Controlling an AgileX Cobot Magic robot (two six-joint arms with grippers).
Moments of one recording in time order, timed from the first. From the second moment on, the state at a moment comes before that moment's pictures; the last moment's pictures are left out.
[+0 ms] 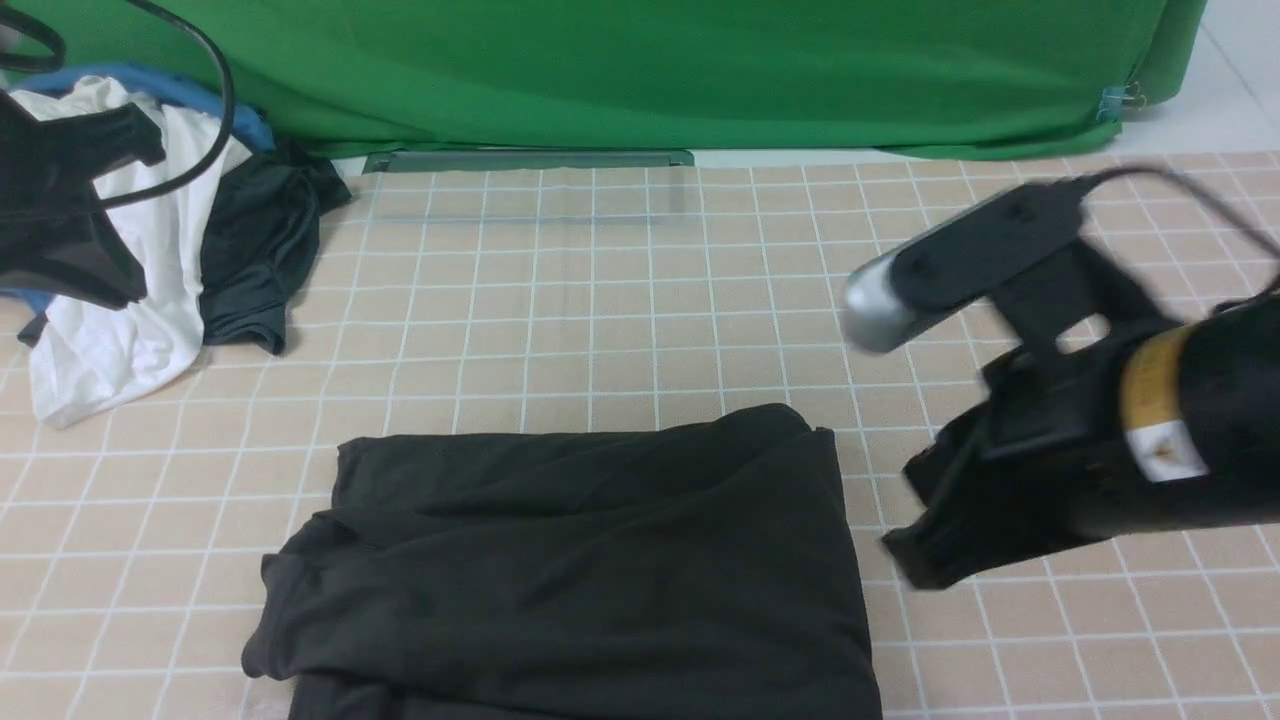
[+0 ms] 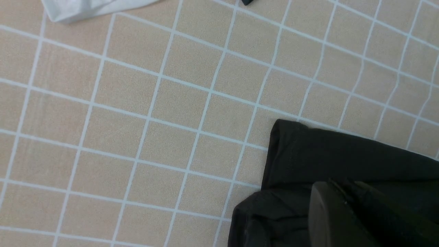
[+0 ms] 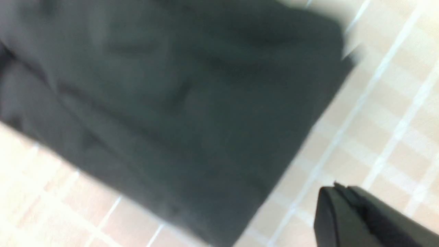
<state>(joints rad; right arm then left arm) 0.83 1.16 -1.01 -0.25 0.88 0.44 0.18 1.56 -1.44 -0.23 1.21 -0.04</state>
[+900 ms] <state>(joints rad) 0.83 0.37 -0.46 -0.33 0.27 0.24 0.18 1.56 -1.44 -0.23 1.21 -0.04</state>
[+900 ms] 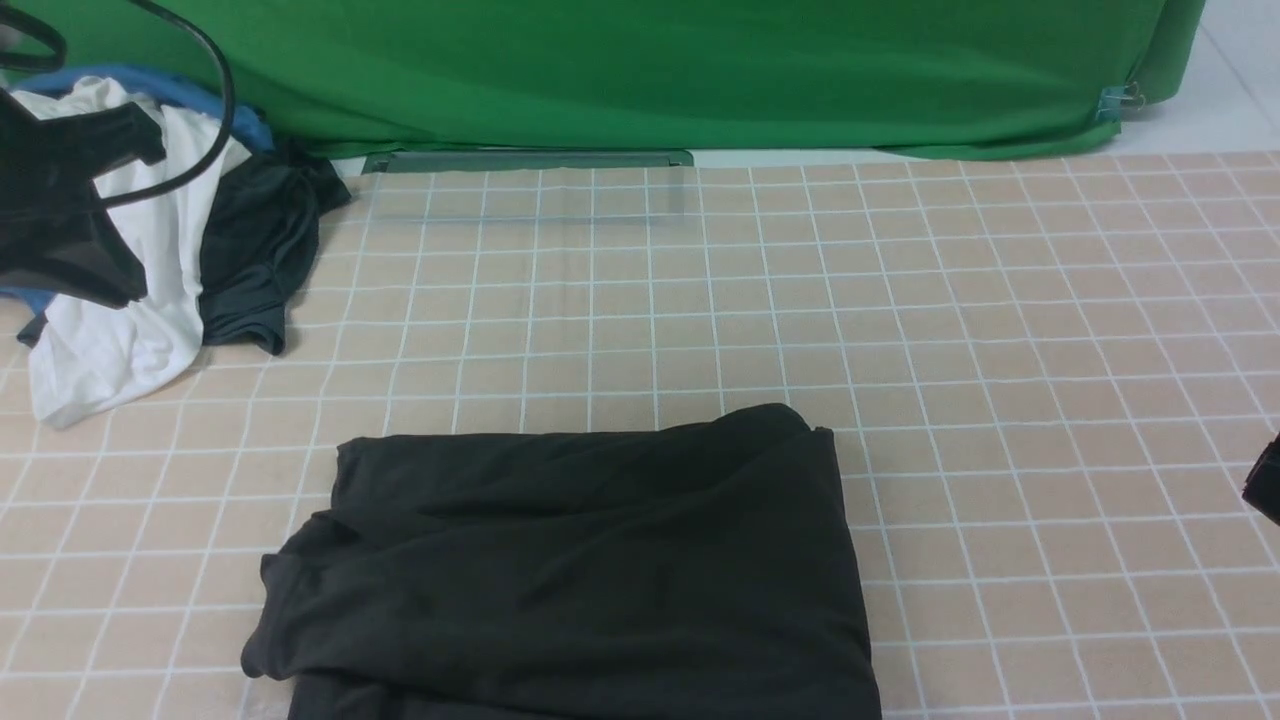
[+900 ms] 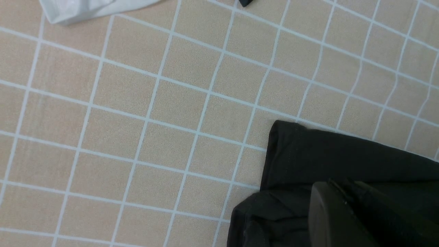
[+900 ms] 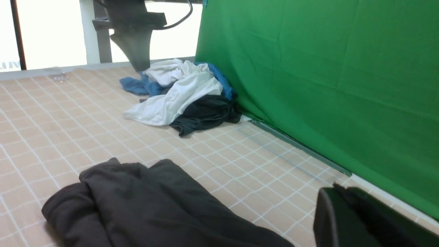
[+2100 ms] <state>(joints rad) 0.30 0.19 -0.18 -0.18 0.10 0.24 0.18 1.56 -1.44 -0.25 1.11 -0.04</state>
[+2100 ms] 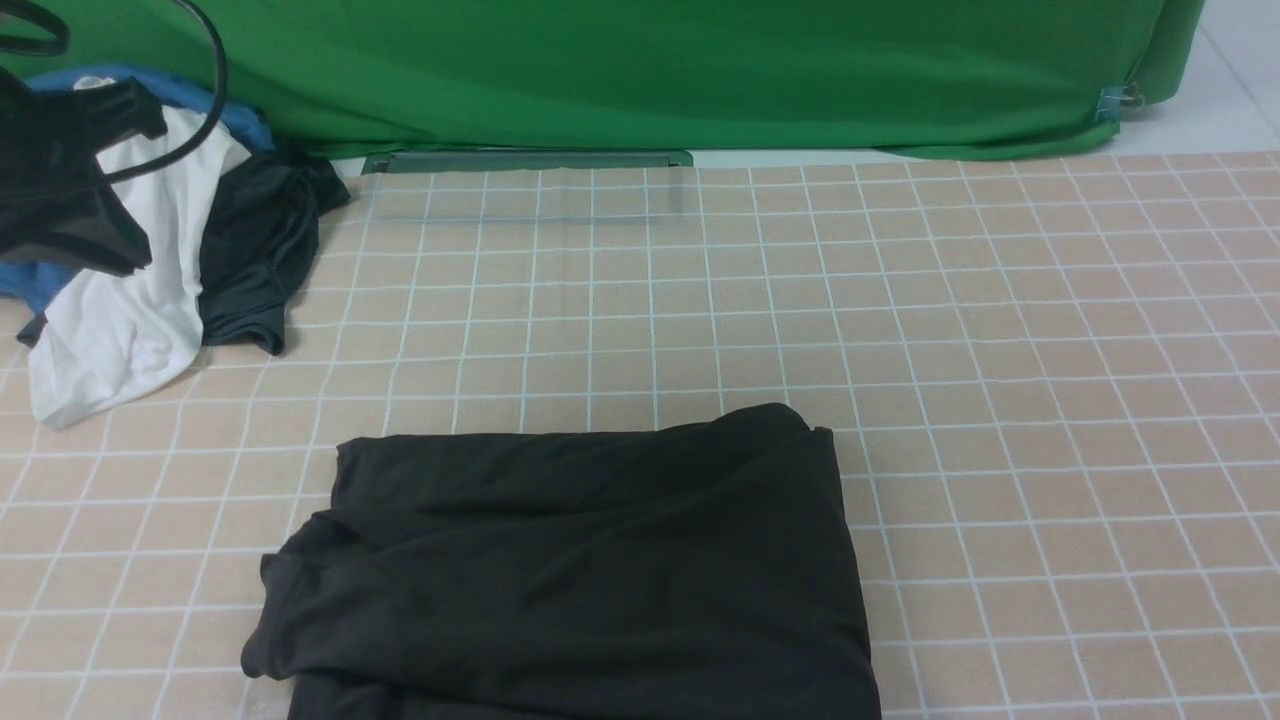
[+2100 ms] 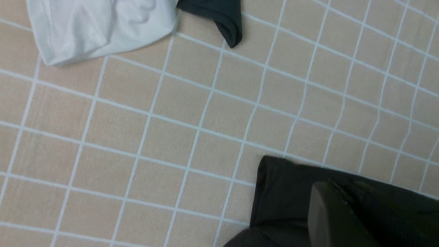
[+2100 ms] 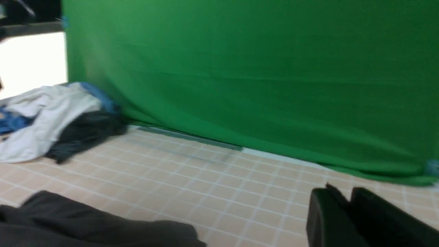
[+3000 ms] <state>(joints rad) 0.10 0.00 0.01 -0.16 0.18 0.24 0.18 1.43 -1.44 -0.25 1.01 0.08</state>
